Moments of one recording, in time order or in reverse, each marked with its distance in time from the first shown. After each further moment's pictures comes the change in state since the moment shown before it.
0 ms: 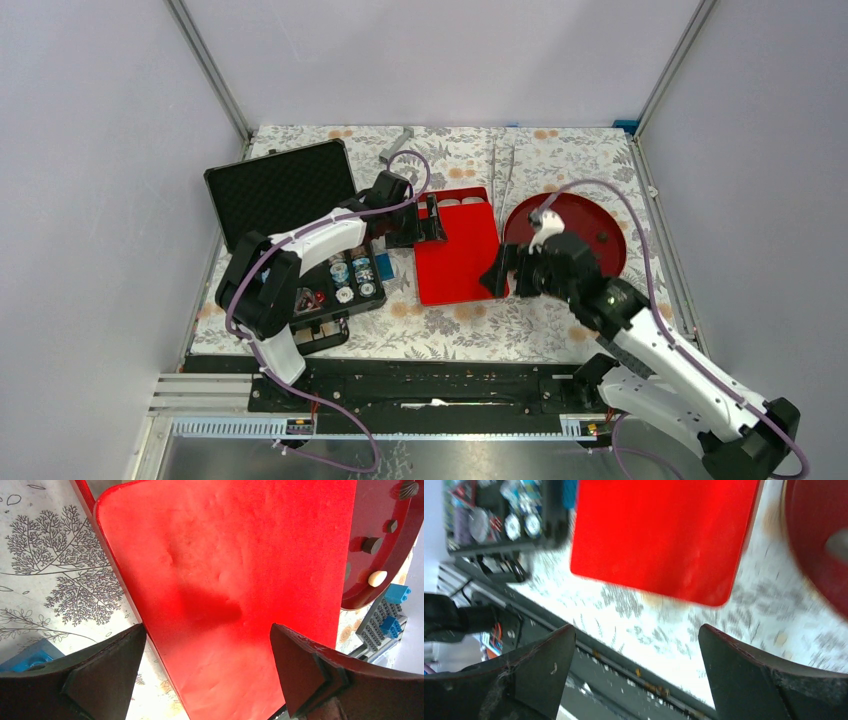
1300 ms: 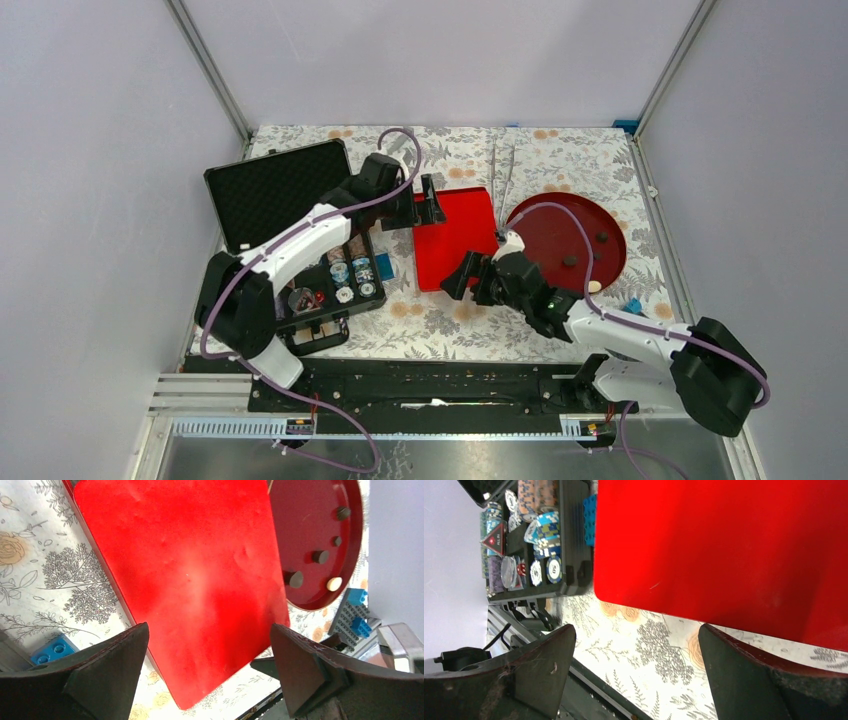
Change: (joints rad) left arm 0.000 -0.126 0.078 -0.082 -0.032 0.030; right arm 0.187 0.315 -0.264 0.657 0.105 0.329
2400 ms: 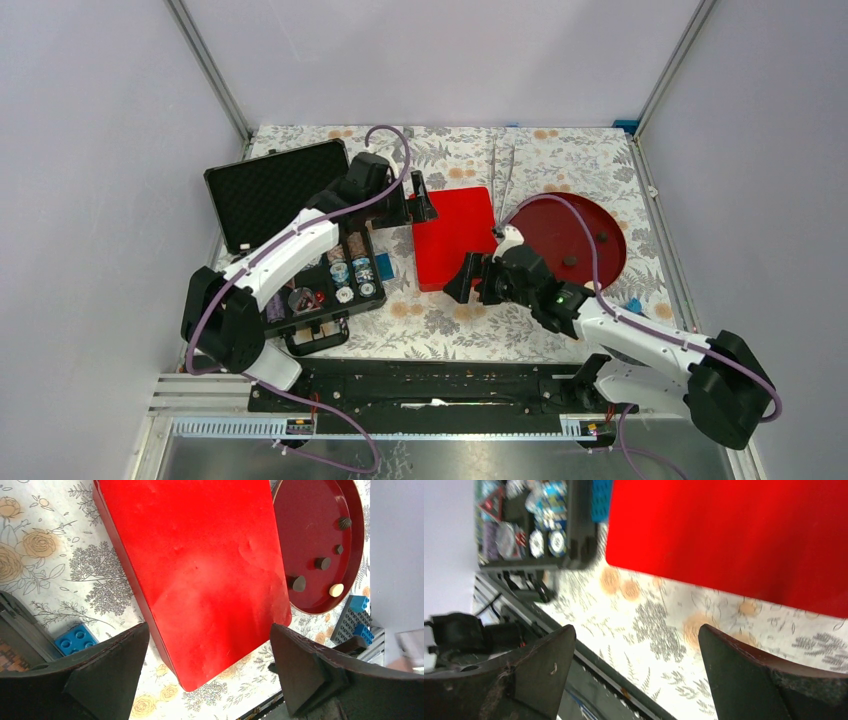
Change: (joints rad) left arm 0.015 -0.100 -0.023 -0.030 -0.048 0.008; right arm -0.037 -0.077 0.092 -0.165 -0.086 -0.137
